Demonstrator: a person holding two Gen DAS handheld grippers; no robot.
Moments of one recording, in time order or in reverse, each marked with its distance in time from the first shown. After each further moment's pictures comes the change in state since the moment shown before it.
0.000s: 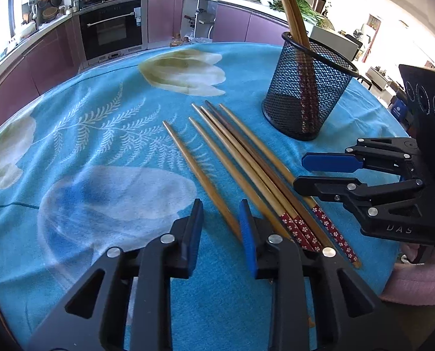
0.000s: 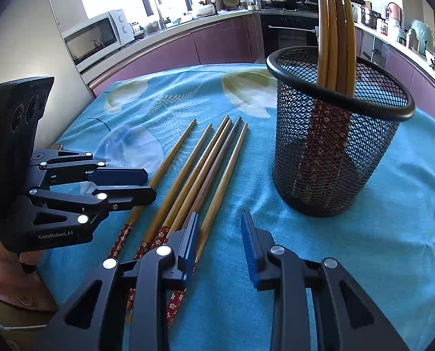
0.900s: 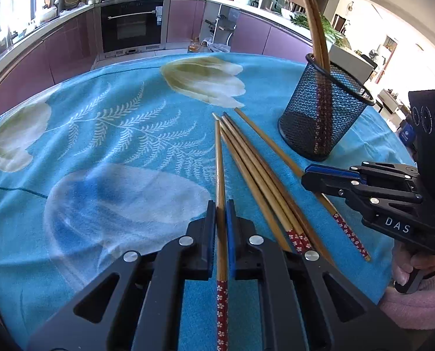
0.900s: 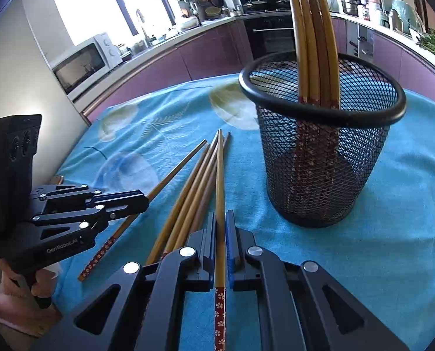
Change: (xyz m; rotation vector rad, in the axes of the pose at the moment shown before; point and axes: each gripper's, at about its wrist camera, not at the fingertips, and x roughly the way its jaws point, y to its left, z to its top) left arm -0.009 0.009 0.002 -0.112 -0.045 0.017; right arm -0.002 -0.009 0.009 0.102 -0.059 0.051
